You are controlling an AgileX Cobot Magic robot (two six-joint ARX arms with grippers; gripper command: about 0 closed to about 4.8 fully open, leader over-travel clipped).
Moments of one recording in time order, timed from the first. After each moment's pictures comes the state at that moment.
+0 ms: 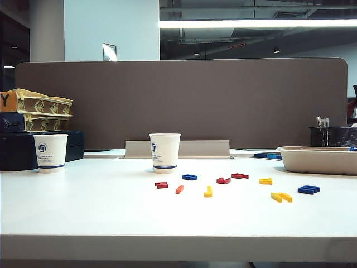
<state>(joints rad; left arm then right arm) -0.38 0.24 0.00 0.09 -0.30 -0.06 0.13 0.07 0.01 -0.05 0.26 0.04</state>
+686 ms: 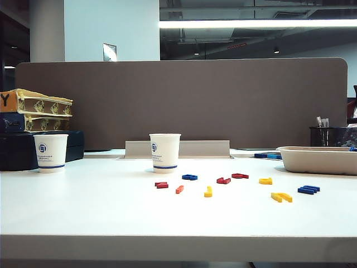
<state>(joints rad) -0.38 0.24 0.00 0.08 -0.28 -0.06 0.13 0.07 0.01 -0.07 0.26 0.04</state>
